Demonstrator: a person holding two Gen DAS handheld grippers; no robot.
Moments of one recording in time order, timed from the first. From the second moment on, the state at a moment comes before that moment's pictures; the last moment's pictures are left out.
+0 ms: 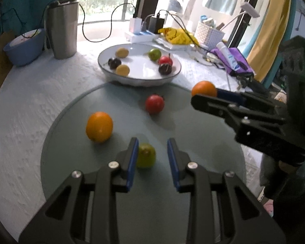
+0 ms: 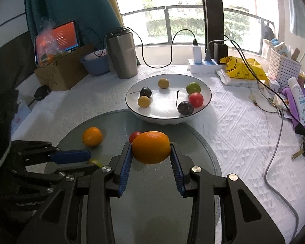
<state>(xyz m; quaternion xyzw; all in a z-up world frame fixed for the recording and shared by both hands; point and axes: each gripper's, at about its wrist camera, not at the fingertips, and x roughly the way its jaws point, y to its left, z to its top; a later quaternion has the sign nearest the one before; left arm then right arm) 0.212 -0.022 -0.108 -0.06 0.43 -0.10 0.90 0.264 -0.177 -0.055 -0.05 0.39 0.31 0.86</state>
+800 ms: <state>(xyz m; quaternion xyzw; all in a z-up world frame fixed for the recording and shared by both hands) 0.221 -0.020 -0.119 -0.04 0.44 -0.09 0.89 0.276 -0.178 -0.061 -0.05 0.39 0.32 0.86</state>
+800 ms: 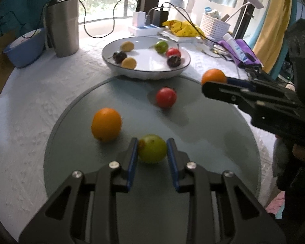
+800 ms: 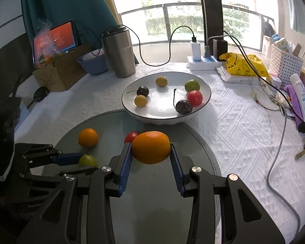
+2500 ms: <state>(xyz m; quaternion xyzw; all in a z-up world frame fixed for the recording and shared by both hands) 0.340 -0.006 -0.102 -0.06 0.42 -0.10 0.90 0.377 -0.144 -0.076 -0.06 0.40 0.33 0.85</state>
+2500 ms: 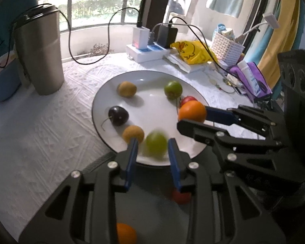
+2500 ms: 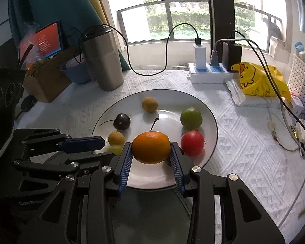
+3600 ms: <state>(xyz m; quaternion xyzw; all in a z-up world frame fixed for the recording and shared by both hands) 0.282 0.041 -0.082 -0.10 0.39 -0.05 0.91 0.345 -0.135 -0.054 -0.07 0.38 0.32 0.86</state>
